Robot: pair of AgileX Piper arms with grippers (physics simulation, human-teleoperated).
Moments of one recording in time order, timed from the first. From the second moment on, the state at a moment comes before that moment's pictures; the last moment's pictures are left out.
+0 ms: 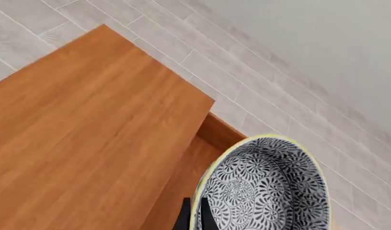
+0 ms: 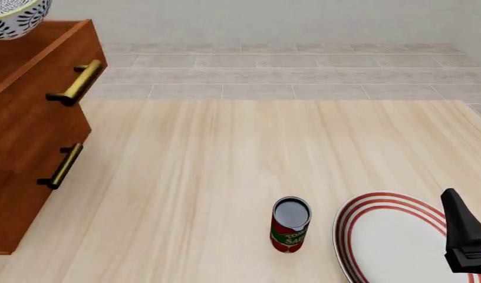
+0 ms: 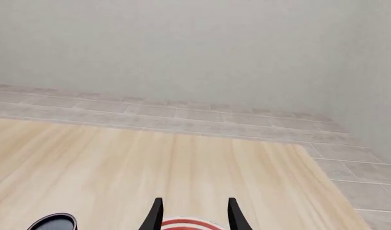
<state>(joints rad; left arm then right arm) 0.28 1.15 -1.43 0.78 -0.44 0.00 0.00 0.00 -0.01 -0.11</state>
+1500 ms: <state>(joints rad) 0.57 1.37 -1.49 0.67 -0.49 0.01 0.00 0.00 0.00 -0.12</state>
